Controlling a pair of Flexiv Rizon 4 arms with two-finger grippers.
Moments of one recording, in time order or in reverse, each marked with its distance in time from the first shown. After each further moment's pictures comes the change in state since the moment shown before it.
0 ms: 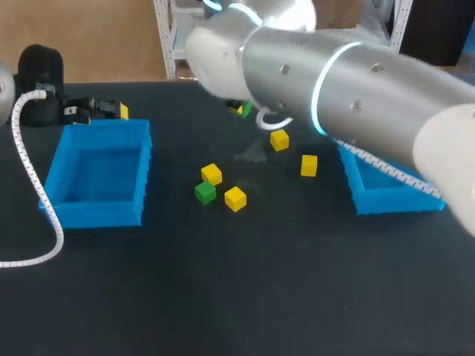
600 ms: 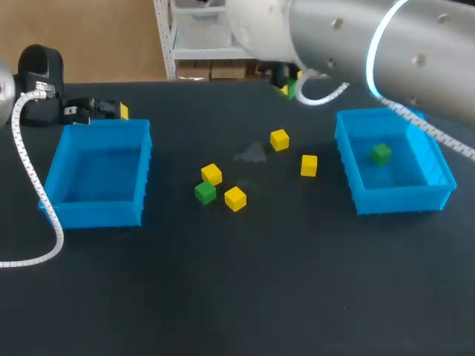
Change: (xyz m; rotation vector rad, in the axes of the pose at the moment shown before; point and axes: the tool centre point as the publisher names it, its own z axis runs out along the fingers) left arm 0.000 0.000 0.000 0.000 0.000 0.000; right arm 0.079 -0.051 -0.042 0.023 0.109 0.178
